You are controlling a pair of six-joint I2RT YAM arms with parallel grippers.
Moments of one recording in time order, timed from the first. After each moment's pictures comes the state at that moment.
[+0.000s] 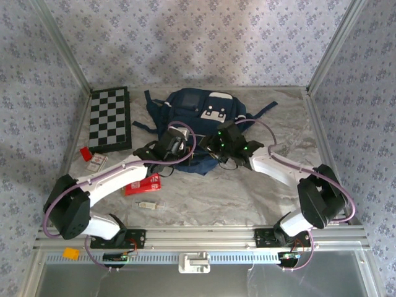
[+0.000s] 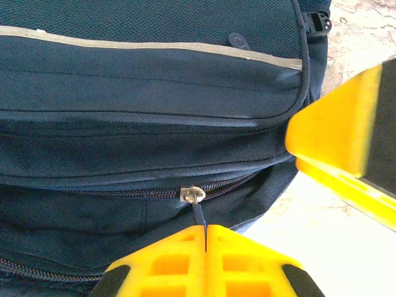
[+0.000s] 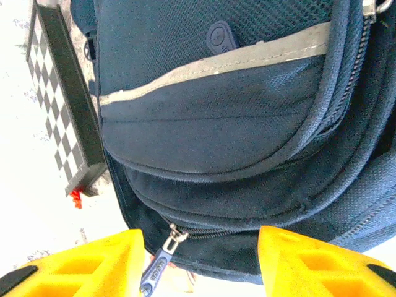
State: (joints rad) left arm -0.79 1.40 0.95 -0.32 -0.05 -0.57; right arm 0.66 1.50 0.97 -0.18 -0.13 1.21
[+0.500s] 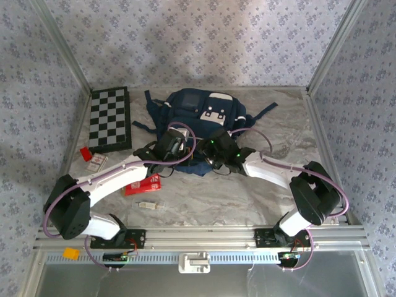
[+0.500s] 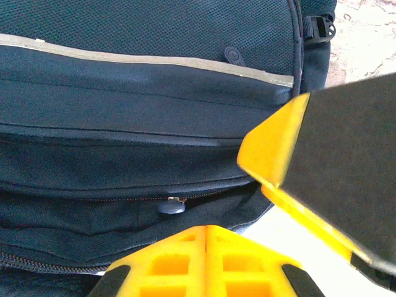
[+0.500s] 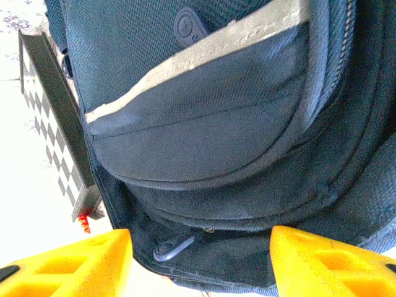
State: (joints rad) left arm -0.79 1.40 0.94 -0.32 -0.06 -0.58; right arm 0.75 1.54 0.92 -0.10 -0.03 1.40
